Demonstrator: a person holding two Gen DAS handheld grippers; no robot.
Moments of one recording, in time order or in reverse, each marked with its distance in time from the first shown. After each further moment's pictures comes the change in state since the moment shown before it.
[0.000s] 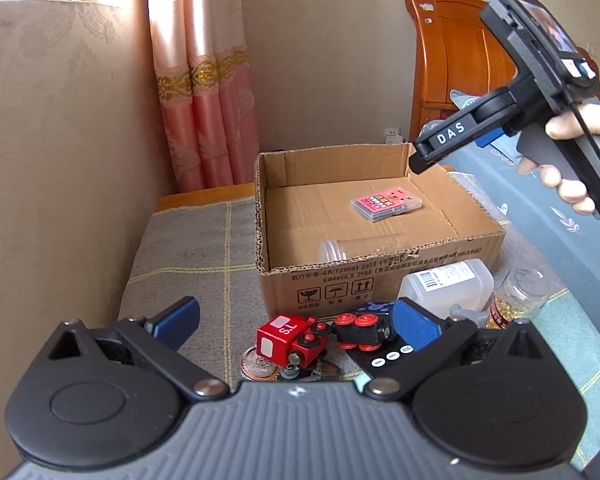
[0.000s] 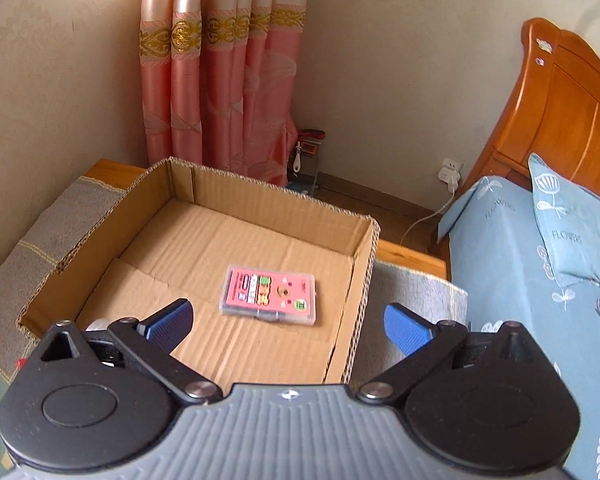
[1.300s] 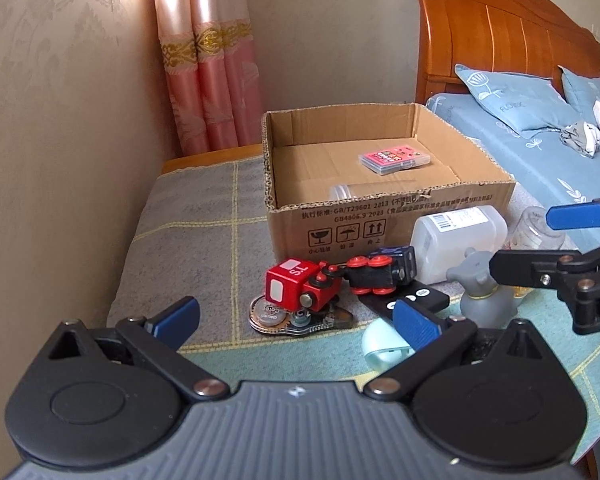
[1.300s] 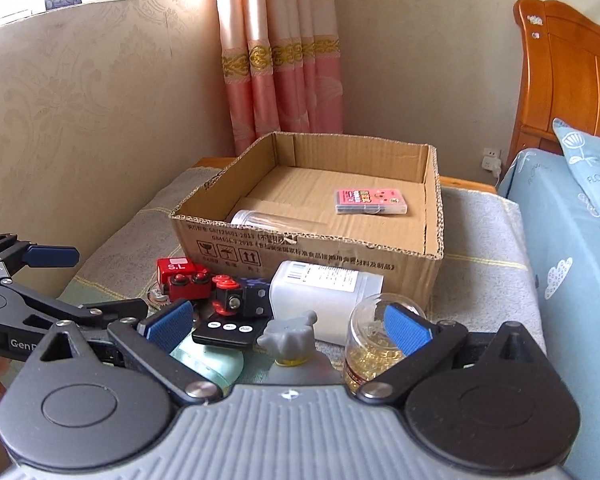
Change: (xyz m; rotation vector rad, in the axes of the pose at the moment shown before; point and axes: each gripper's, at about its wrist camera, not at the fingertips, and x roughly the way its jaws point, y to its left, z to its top) left arm 0.008 0.005 -0.033 0.008 0.067 0.018; right arm -0.082 0.050 -0.151 0.126 -0.163 0.214
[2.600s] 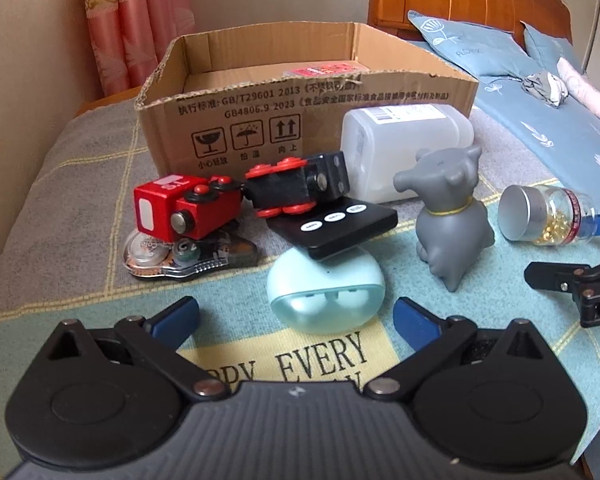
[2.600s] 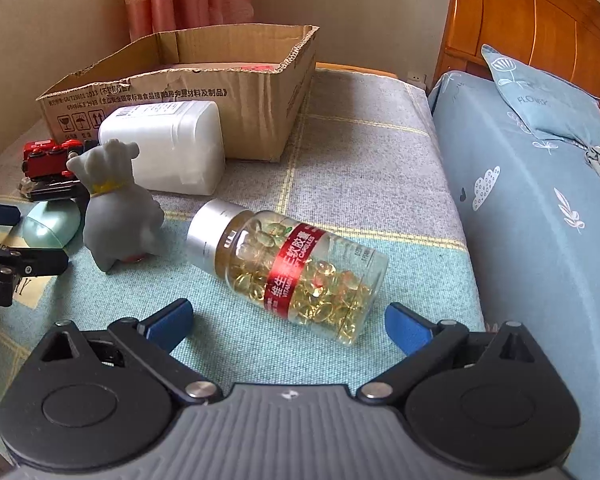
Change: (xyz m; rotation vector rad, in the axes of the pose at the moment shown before) left arm 0.064 -0.046 -0.042 0.051 0.117 -0.149; right arm 0.016 -0.073 -0.087 0.055 0.172 -0.225
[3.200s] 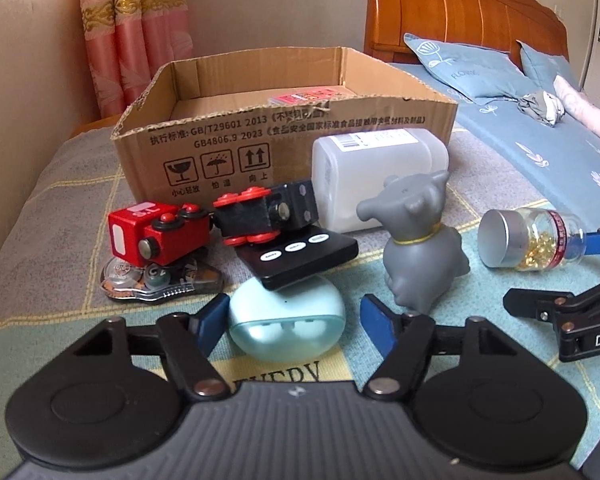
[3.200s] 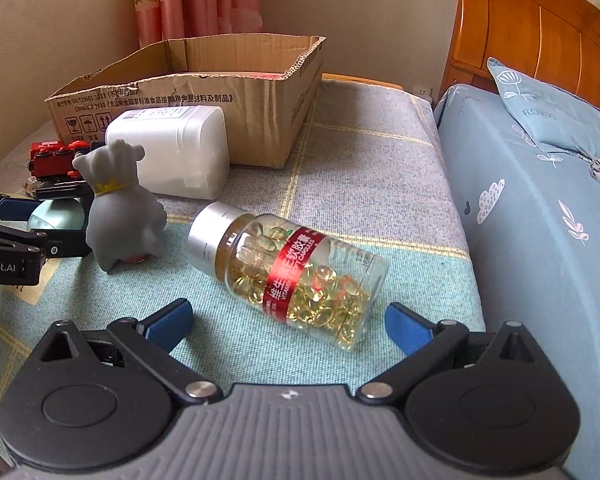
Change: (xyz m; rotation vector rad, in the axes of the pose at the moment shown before) left arm -0.004 -0.019 0.004 -0.005 -0.074 0.004; right arm 0.000 -0.003 -0.003 -0.019 -0.038 0.014
